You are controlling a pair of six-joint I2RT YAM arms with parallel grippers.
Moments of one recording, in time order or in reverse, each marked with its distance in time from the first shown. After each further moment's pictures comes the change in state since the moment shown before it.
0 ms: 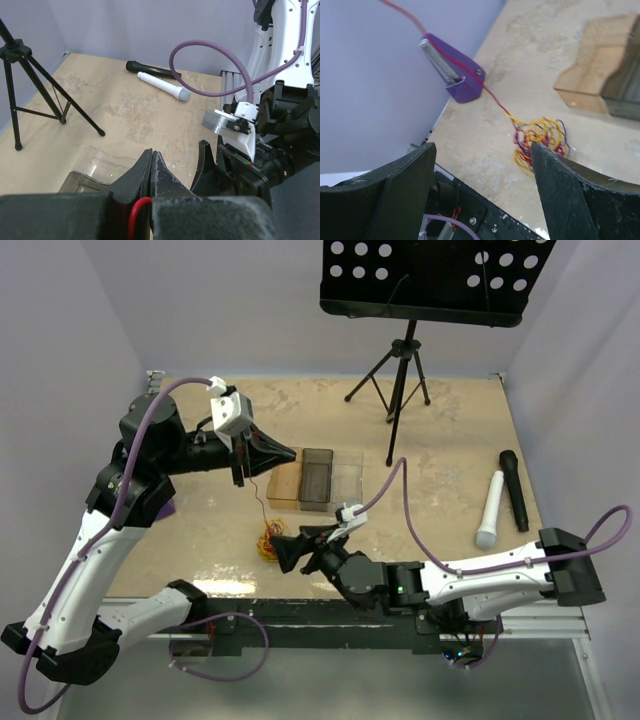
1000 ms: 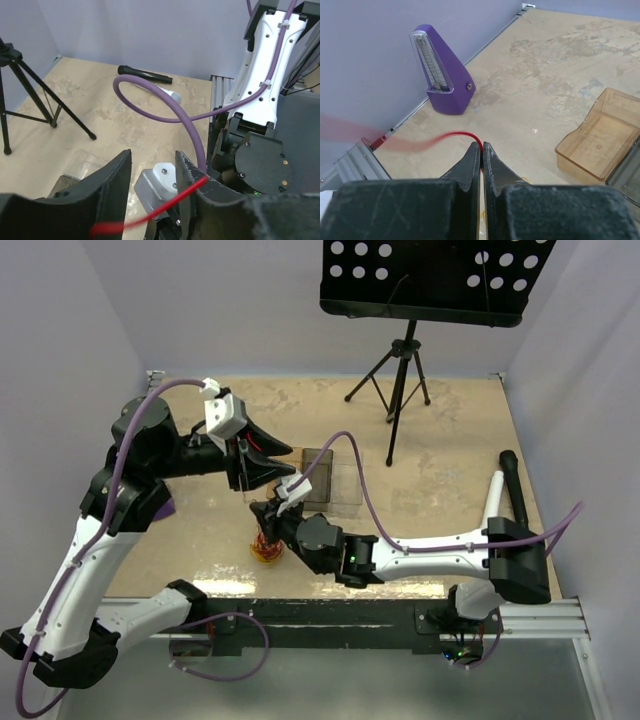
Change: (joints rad) left arm 0.000 -0.020 0.005 0.001 0.042 -0.040; right arm -0.203 0.342 0.271 0.169 -0.322 -0.467
